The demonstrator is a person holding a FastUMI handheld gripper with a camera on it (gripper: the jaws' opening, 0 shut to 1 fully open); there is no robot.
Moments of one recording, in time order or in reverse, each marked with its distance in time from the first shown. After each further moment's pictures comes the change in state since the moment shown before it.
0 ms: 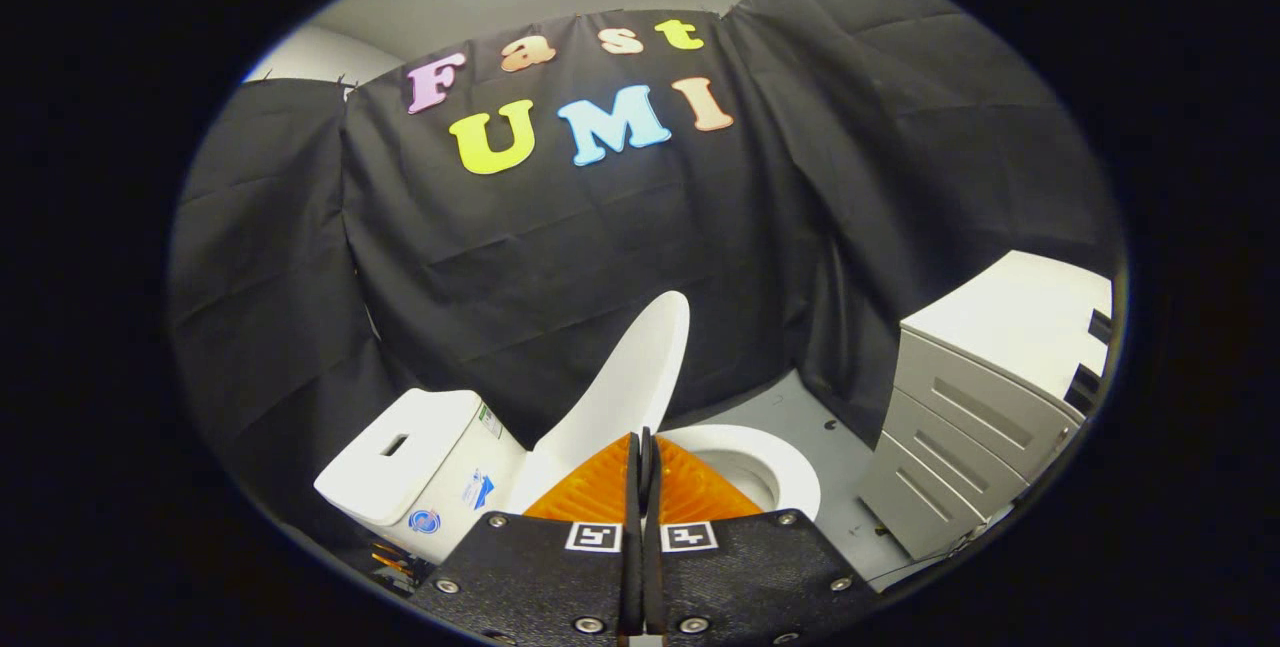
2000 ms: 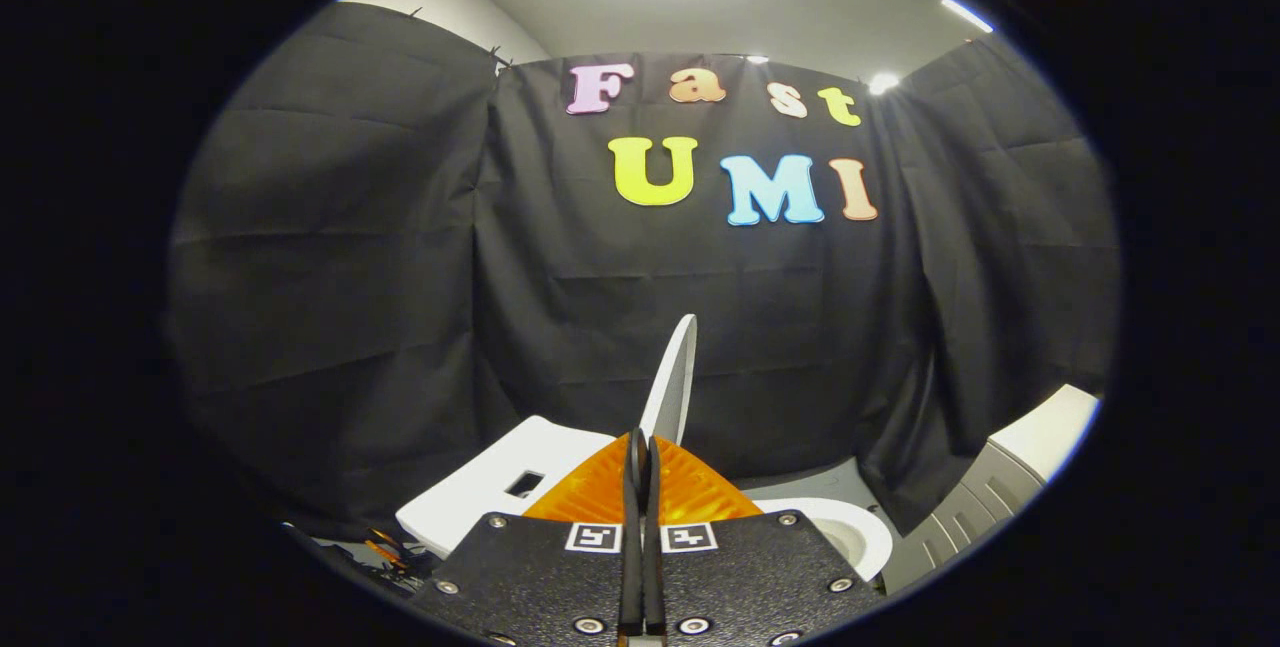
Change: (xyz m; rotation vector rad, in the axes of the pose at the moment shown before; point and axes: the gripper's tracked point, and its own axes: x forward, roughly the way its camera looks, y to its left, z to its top) arm -0.007 0.236 0.045 -0.265 -0.111 0.210
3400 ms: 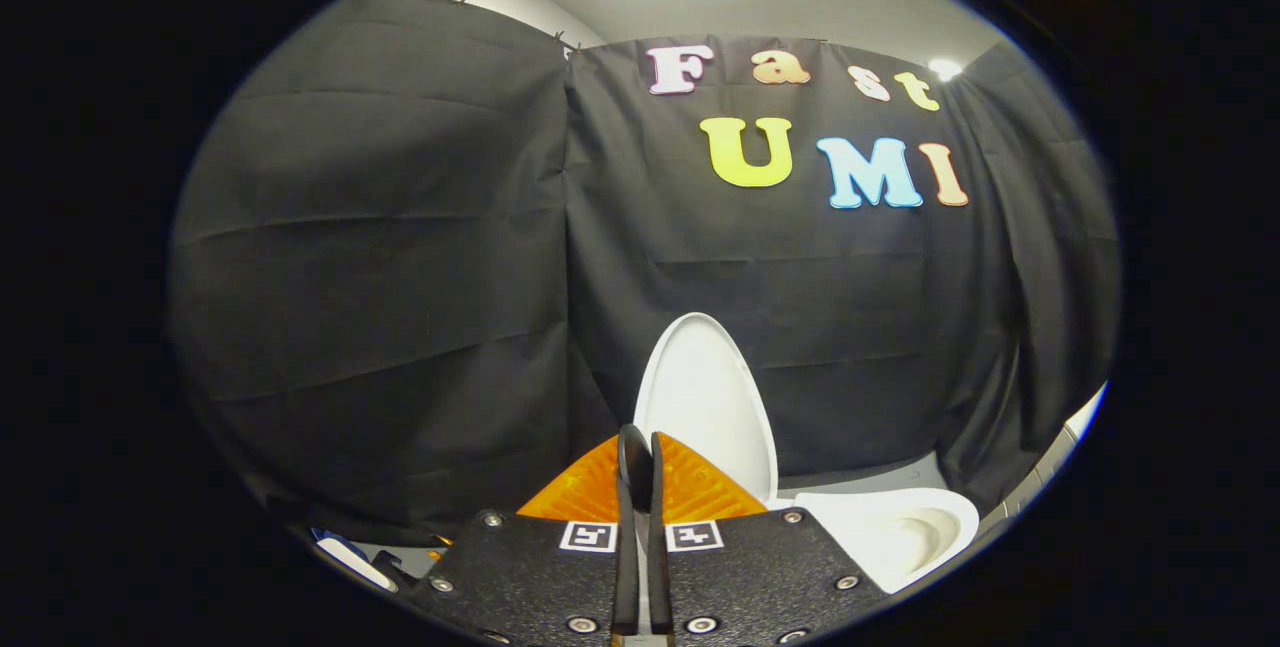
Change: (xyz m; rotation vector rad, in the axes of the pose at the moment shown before) arm 0.028 0.139 -0.013 -0.014 0.034 0.179
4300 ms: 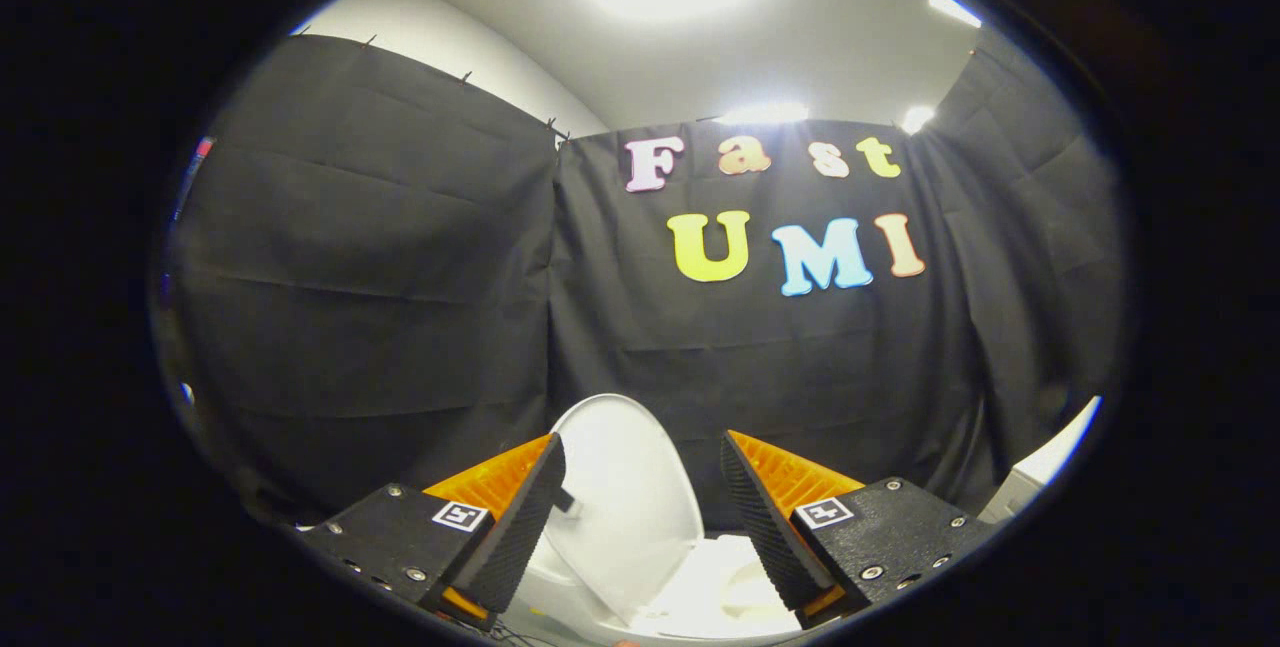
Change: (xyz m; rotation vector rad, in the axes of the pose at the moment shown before) arm -0.161 -0.142 0.073 -0.034 -0.279 -0.027
